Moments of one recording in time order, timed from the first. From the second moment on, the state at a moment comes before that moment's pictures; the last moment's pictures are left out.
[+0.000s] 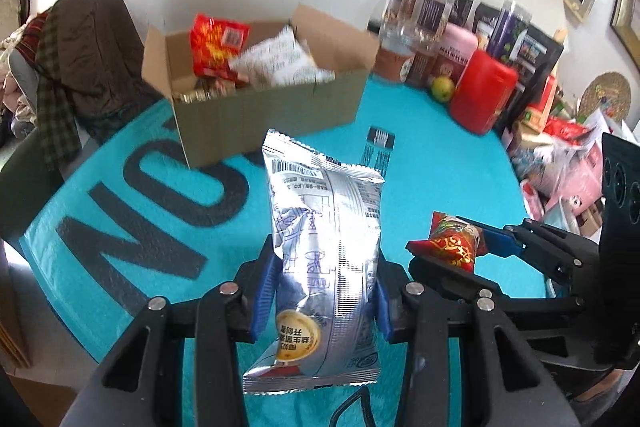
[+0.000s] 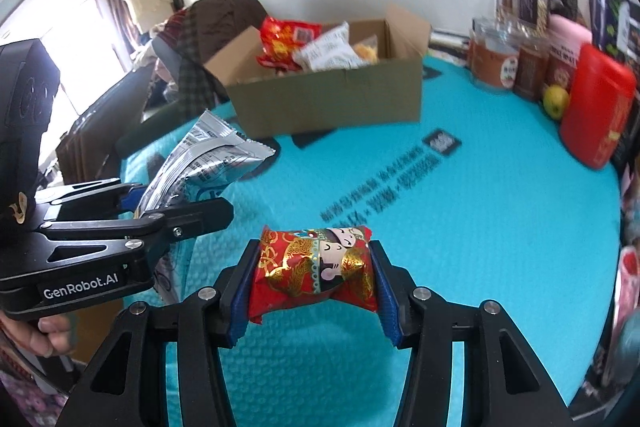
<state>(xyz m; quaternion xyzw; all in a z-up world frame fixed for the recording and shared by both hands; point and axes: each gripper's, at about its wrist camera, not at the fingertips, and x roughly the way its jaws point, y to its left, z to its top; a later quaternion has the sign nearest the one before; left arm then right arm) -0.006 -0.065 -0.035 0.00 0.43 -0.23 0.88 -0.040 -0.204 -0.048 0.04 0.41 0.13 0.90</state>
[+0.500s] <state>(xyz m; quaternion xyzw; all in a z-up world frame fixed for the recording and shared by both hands) 0.034 -0.054 0.025 -0.02 0.34 -0.24 0.91 0.005 -0.198 0.026 0.02 0.33 0.14 0.93</state>
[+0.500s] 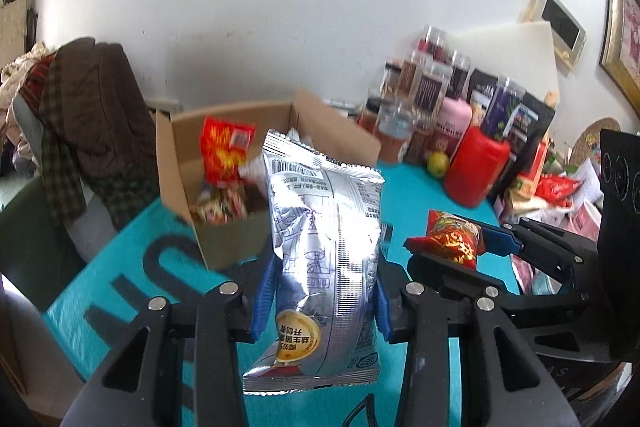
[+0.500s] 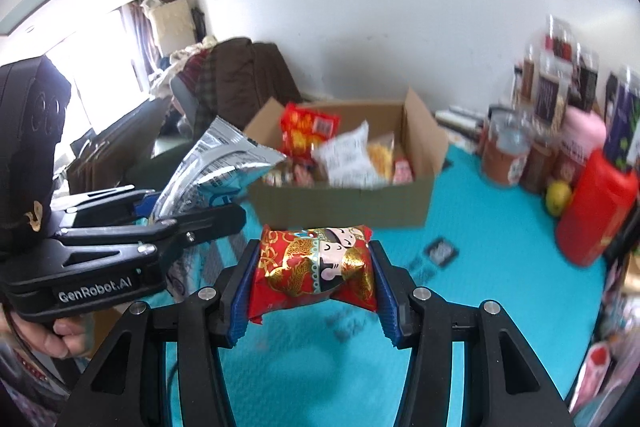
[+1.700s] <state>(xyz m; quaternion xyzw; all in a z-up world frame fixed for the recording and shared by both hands) 0.216 -0.035 0.049 0.01 0.30 -0.17 0.94 0.201 -0.178 0.063 -0.03 0.28 0.15 0.95</state>
